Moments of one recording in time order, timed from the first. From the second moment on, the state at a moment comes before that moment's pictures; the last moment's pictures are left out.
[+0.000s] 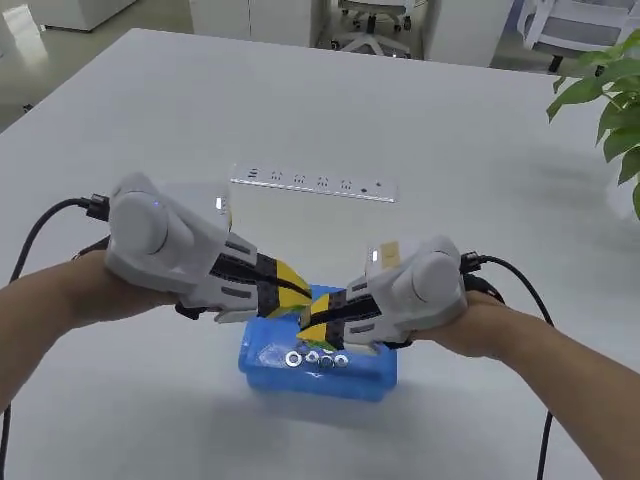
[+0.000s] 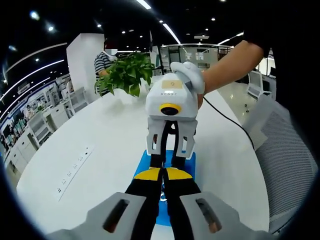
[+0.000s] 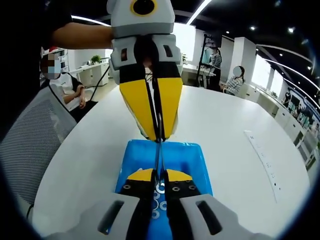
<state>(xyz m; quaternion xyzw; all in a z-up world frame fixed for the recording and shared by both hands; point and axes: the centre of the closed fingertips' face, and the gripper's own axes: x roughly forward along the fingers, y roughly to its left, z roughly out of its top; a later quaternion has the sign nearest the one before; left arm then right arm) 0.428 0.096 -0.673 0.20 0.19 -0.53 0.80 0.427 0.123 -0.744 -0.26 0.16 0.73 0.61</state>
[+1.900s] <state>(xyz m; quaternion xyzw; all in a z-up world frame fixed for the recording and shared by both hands) 0.331 0.094 -0.696 0.25 0.23 -0.57 0.75 0.341 0.074 -0.734 -0.31 0.17 0.71 0.61</state>
